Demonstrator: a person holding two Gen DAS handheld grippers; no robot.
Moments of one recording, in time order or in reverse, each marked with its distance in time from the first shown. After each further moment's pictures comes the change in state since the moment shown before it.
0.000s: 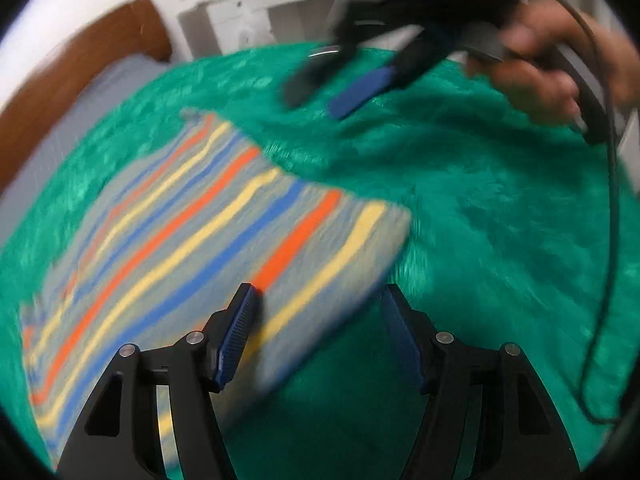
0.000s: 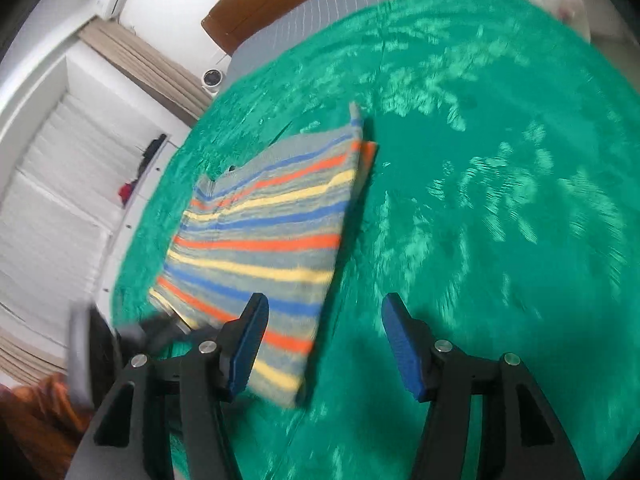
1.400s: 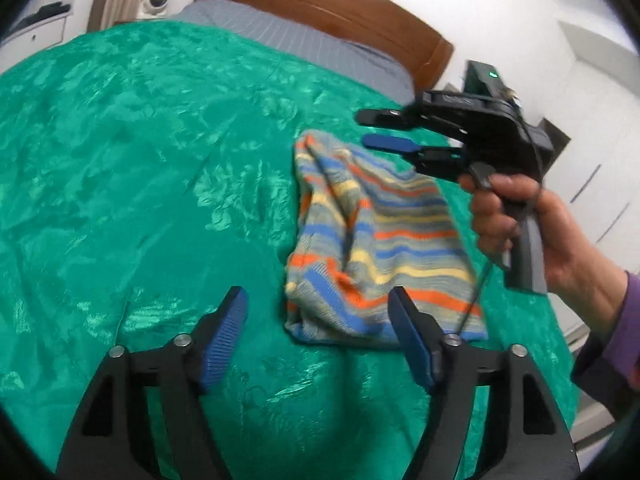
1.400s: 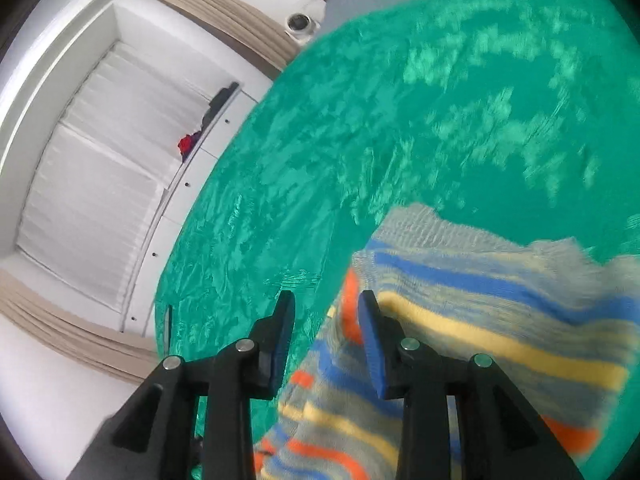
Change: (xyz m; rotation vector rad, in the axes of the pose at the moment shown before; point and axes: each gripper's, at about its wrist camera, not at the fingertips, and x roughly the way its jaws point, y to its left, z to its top) left arm -0.163 0.214 -0.225 -1.043 -0.222 0.111; right arm 0.263 0.274 0.089 -0.218 0.106 0.166
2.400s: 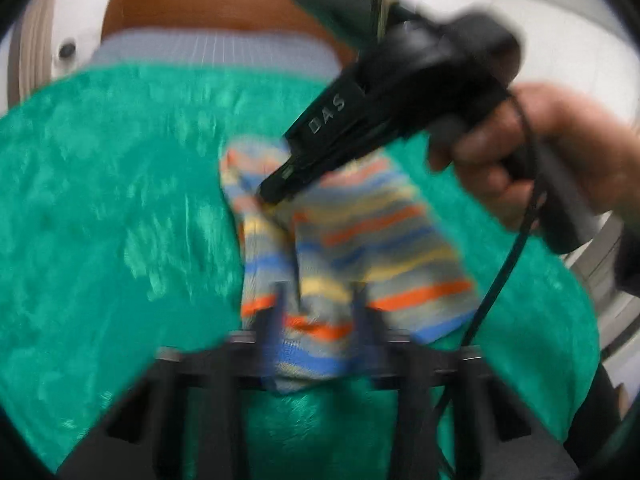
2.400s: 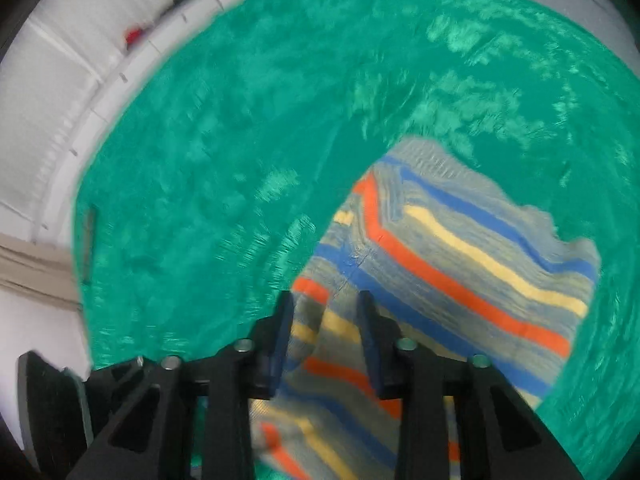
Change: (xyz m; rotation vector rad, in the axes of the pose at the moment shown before) left arm 0.048 -0.012 0.019 0.291 0.090 -0.101; right arm 0.054 0.061 -0.027 -0.218 0.393 -0.424
